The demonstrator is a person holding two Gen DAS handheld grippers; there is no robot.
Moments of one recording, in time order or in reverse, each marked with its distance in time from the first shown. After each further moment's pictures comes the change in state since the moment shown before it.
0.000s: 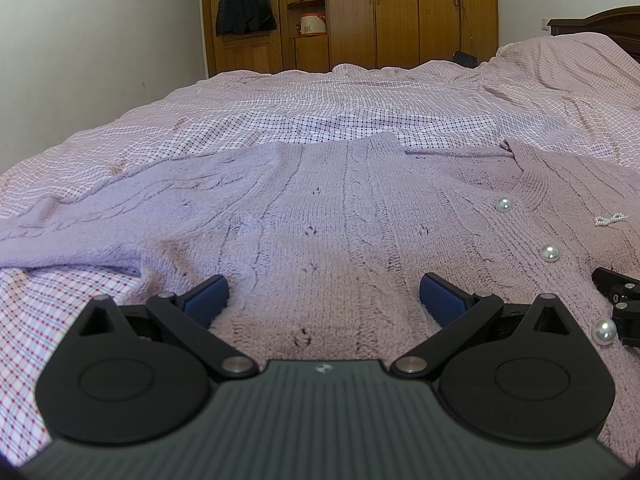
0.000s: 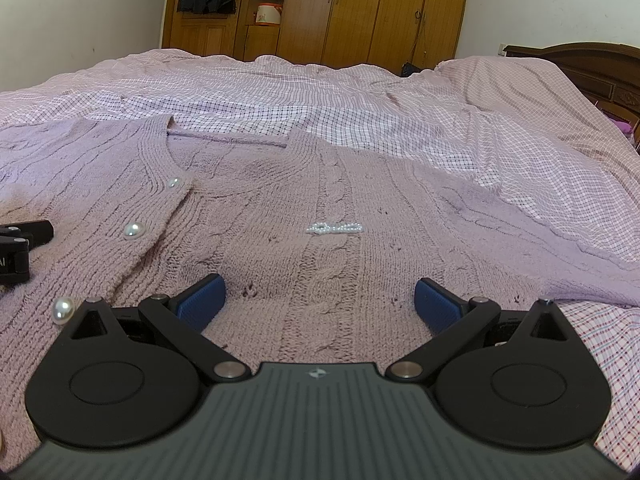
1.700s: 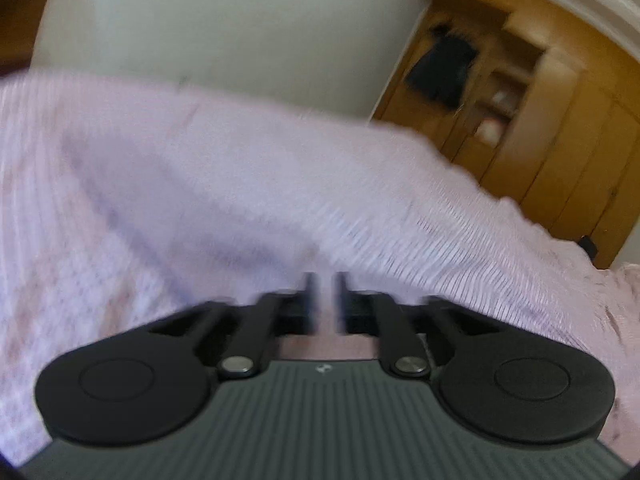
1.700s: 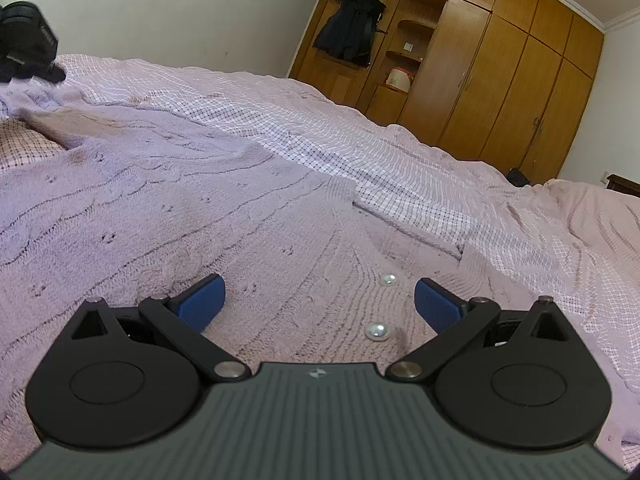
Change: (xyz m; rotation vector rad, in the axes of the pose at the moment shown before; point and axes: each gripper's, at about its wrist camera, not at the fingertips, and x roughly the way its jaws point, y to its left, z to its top) left arm -0.009 0.203 0.038 -0.712 -0.102 0.238; right arm -0.020 0.111 0.006 -0.356 -0.183 0.247
